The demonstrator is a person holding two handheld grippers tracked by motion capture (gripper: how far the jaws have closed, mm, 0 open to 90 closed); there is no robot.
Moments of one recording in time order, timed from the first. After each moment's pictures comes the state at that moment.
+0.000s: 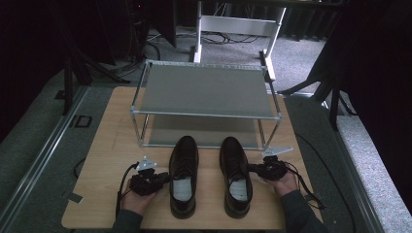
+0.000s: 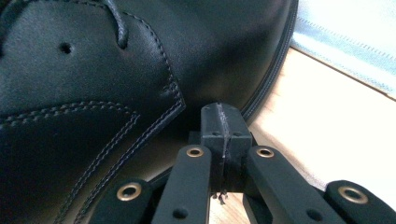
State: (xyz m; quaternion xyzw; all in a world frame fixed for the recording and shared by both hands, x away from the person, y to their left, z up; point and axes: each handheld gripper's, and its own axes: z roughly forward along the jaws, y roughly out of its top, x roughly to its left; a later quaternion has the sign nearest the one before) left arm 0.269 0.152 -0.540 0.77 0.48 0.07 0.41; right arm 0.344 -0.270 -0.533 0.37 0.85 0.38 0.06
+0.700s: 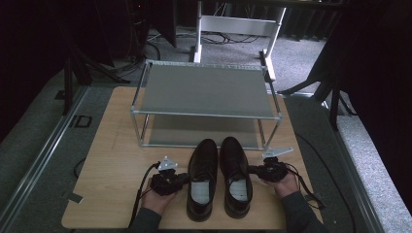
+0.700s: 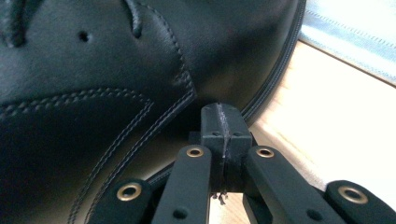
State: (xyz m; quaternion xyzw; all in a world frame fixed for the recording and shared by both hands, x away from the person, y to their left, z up) left arm 0.275 0.100 -0.542 0.78 0.45 0.05 0.42; right arm 0.339 -0.270 -0.532 0.37 0.85 0.37 0.05
